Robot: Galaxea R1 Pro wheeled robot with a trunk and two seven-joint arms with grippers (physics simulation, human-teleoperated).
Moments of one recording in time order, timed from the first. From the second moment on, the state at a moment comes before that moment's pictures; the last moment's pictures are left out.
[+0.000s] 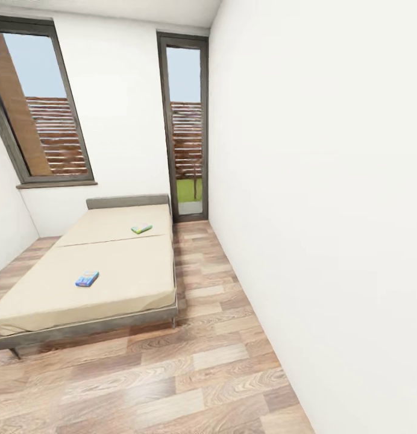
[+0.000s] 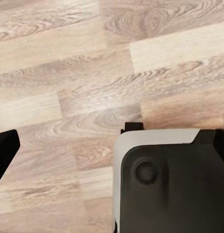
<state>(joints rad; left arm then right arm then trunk) -0.02 0.07 0.01 -0.24 0.01 -0.20 0.00 -0.01 0.10 0.00 -0.18 0.01 -0.12 -0.07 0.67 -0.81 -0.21</state>
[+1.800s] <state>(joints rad) -0.02 0.07 0.01 -0.23 0.00 -0.31 0.00 -0.01 0.10 0.00 -0.18 0.01 -0.13 -0.07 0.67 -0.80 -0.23</state>
